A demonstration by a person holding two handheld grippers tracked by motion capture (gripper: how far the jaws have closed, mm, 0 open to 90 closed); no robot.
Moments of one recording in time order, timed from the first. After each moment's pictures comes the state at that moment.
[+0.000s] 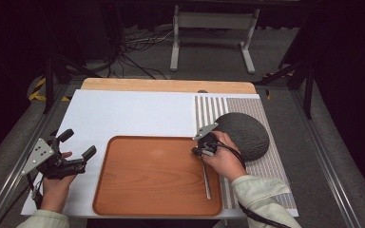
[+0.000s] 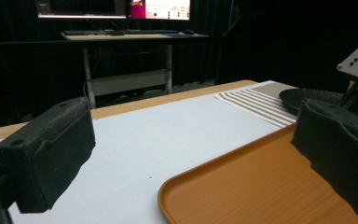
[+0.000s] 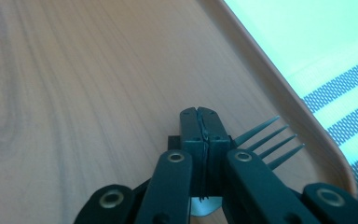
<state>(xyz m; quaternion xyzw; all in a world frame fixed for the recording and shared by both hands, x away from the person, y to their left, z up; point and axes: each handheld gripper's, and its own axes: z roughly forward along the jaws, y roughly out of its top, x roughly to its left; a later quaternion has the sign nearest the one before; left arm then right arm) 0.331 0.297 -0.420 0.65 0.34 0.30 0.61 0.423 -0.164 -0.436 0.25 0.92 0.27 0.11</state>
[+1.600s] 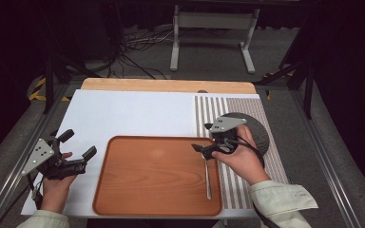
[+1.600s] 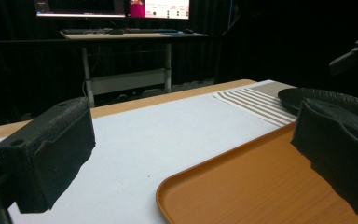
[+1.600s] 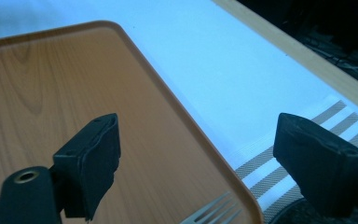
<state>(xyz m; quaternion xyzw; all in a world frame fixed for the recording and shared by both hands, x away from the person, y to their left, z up) 0.330 0.296 -0.420 0.65 0.34 0.29 0.61 0.396 -0.192 -0.370 0.23 0.85 0.43 0.19</state>
